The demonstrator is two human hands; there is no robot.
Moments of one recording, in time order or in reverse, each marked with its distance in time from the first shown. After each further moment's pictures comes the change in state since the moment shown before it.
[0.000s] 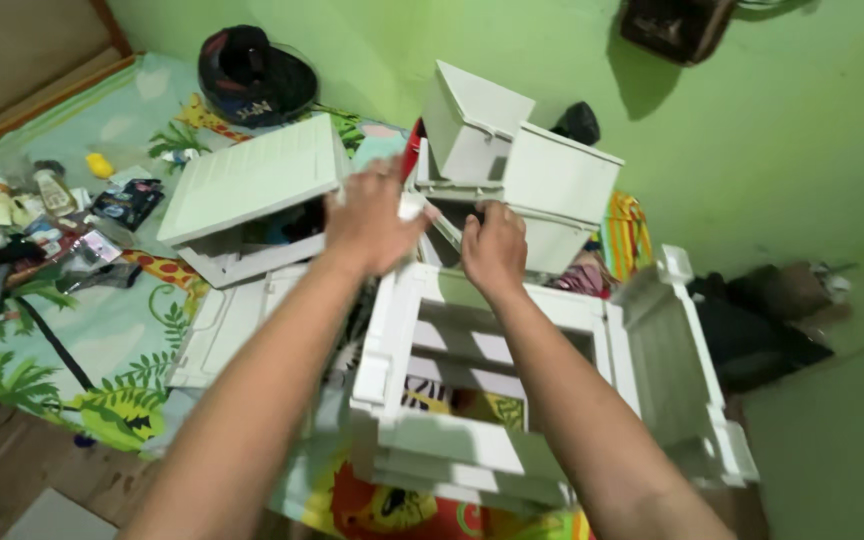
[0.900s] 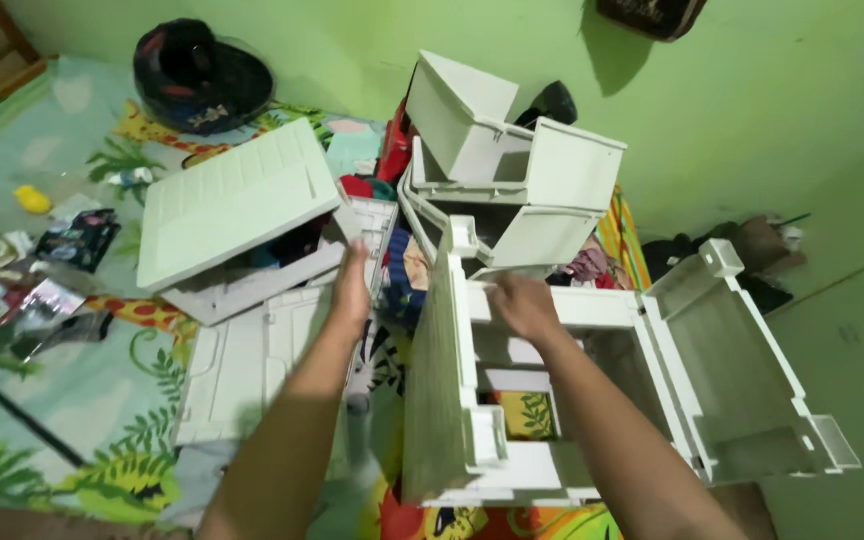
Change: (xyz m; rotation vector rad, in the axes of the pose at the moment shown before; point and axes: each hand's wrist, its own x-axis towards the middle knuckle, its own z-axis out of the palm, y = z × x) left_hand 0.051 -0.183 0.221 -1.356 0.001 -0.305; right_hand -0.051 0.066 0.046 -0.204 -0.442 0.115
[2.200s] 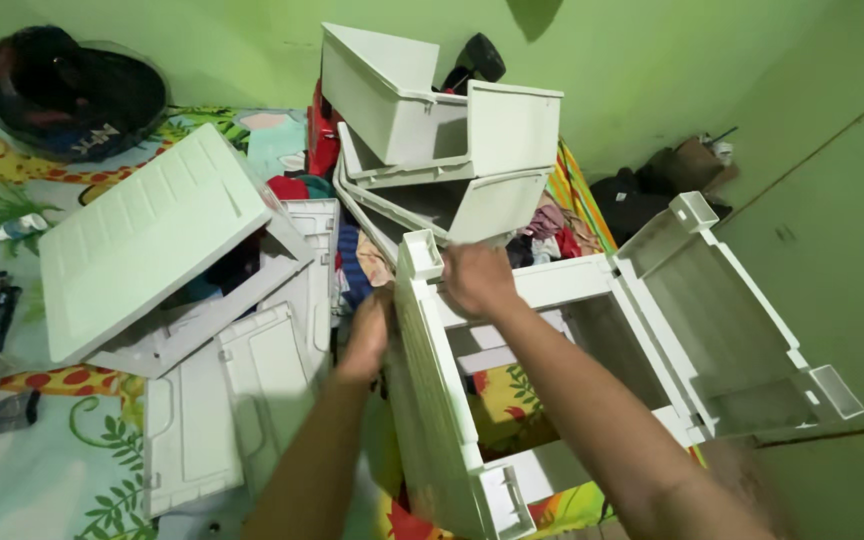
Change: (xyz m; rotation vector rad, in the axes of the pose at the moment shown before) left_hand -0.005 -0.108 0.051 -0.057 -0.355 -0.142; right_hand 0.013 -0.050 -0.009 -0.166 0.061 0.117
